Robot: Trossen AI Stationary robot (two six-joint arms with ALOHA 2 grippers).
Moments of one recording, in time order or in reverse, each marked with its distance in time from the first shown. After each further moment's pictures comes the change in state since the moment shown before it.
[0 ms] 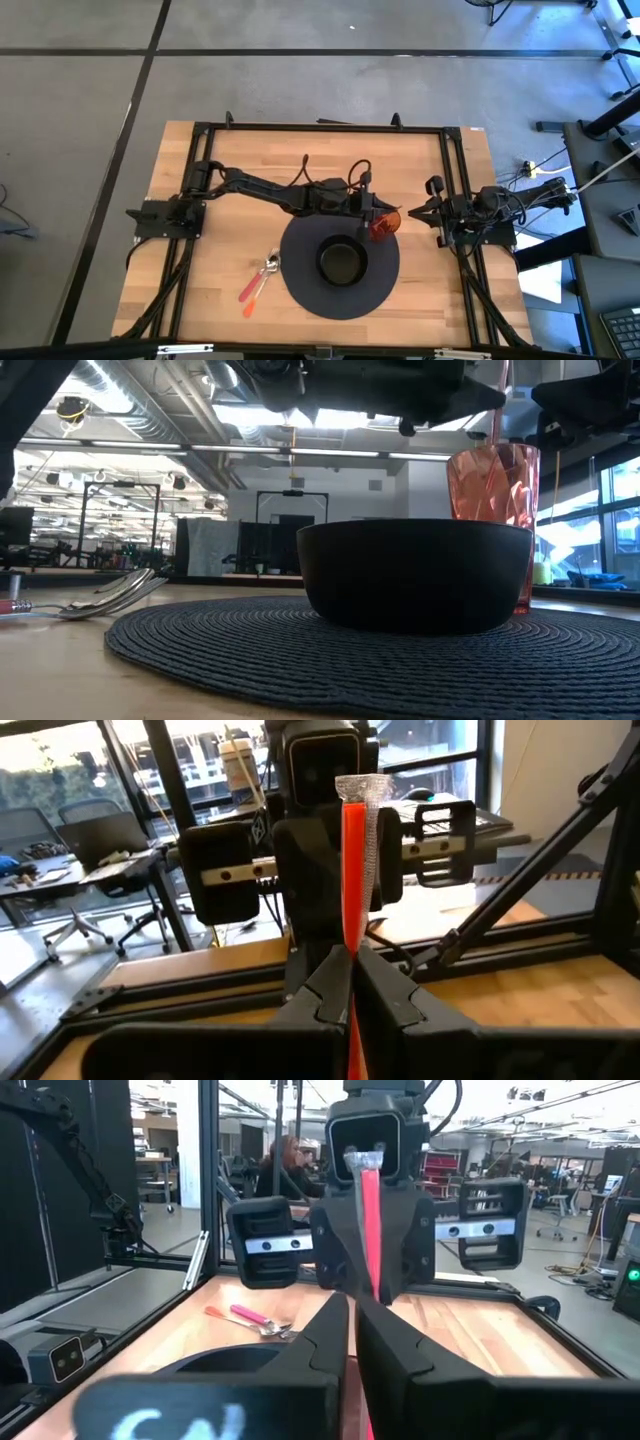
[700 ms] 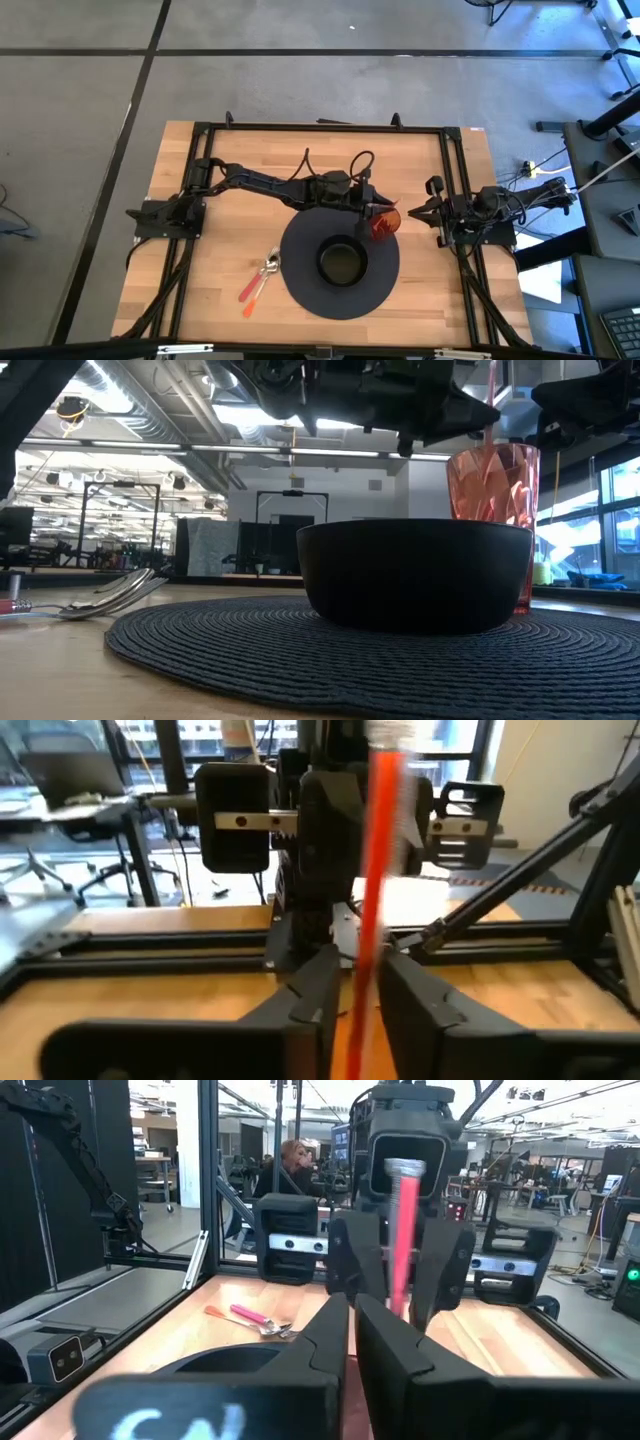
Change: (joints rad) left arm 0.047 0.002 0.000 -0.057 0.098 -0.161; right arm 0.000 0.000 0.000 -0.001 0.000 0.000
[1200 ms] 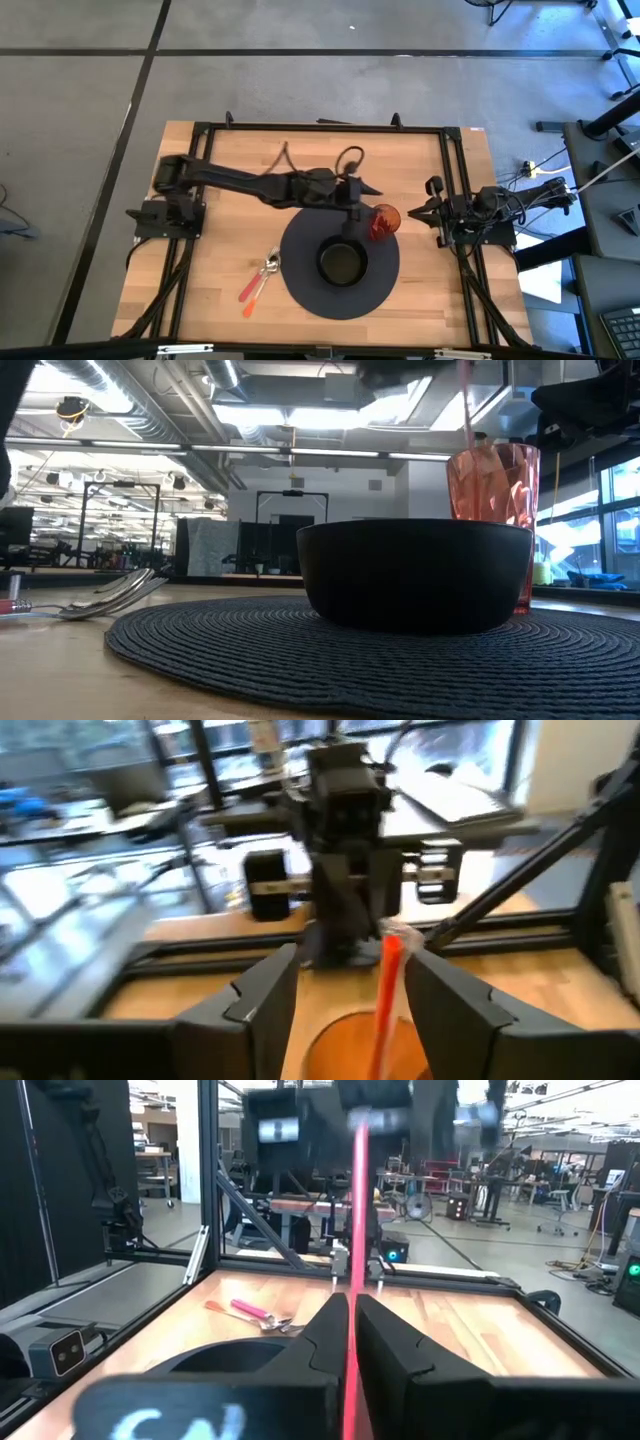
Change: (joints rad) left arm -0.076 -0.261 0.000 -0.336 -0.202 0.094; right arm 0.000 0.000 0.000 -0.013 0.000 0.003
